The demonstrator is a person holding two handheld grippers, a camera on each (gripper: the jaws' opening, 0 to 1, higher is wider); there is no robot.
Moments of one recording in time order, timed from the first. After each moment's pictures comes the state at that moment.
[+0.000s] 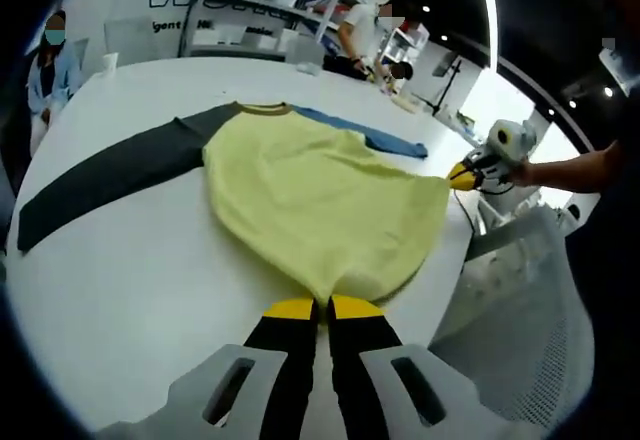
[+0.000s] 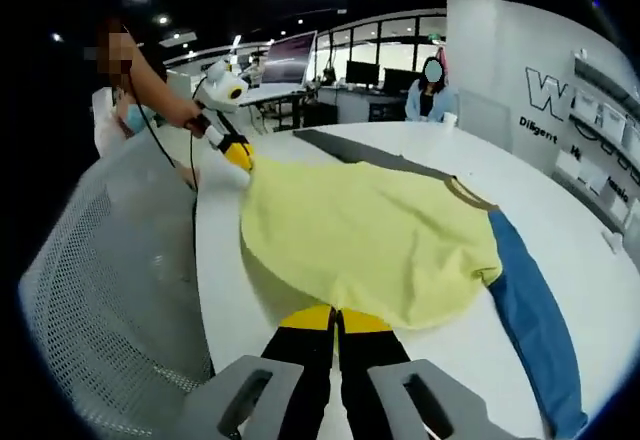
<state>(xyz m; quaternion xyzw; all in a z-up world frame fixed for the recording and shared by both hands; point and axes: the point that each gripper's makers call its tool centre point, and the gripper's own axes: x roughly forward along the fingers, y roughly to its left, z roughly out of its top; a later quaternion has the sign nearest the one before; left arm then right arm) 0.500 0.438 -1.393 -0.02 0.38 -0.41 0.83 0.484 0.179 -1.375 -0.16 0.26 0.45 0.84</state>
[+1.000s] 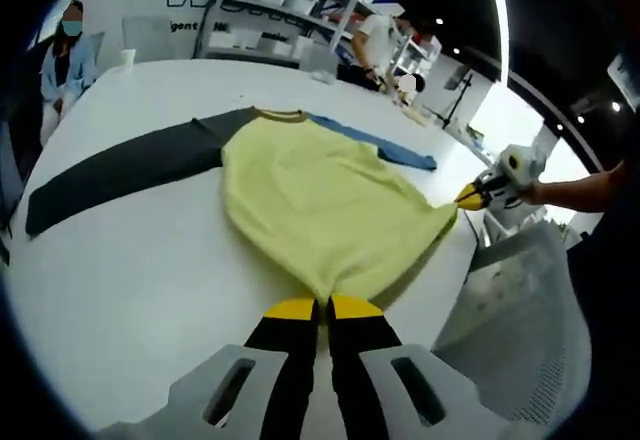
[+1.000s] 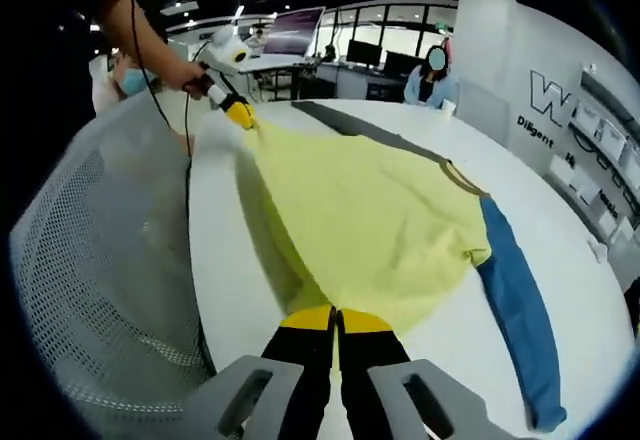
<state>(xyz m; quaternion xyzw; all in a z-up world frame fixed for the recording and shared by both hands) 0.503 0.447 -1.396 -0.03 0.38 -0.39 0.83 0.469 0.162 -1.407 -0.23 0.30 0.42 0.82</state>
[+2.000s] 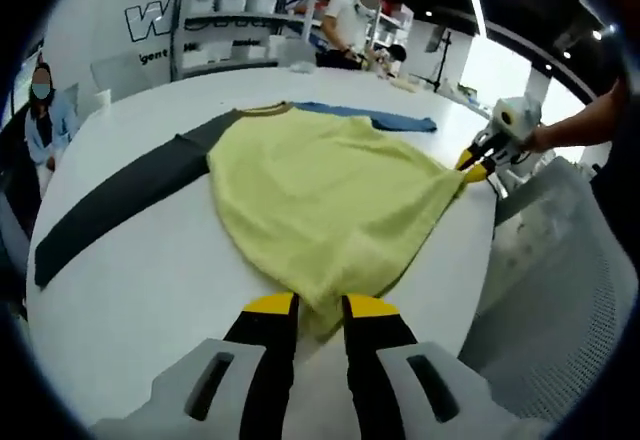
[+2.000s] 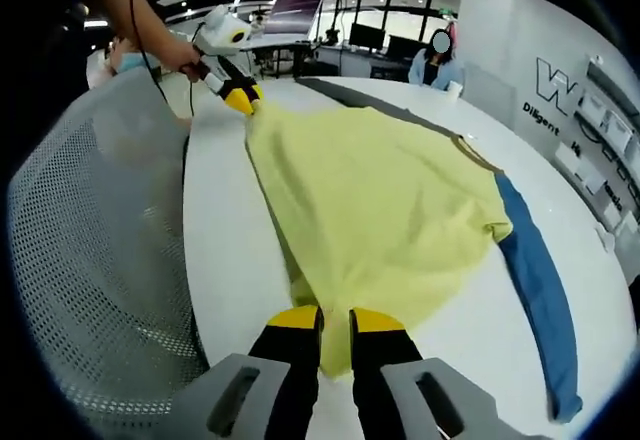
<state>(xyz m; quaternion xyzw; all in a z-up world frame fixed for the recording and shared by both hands) 0.508 0.449 -1.421 0.08 0.35 -0.41 0.84 0.463 0.162 -1.436 -0.24 0.32 0.42 0.82</state>
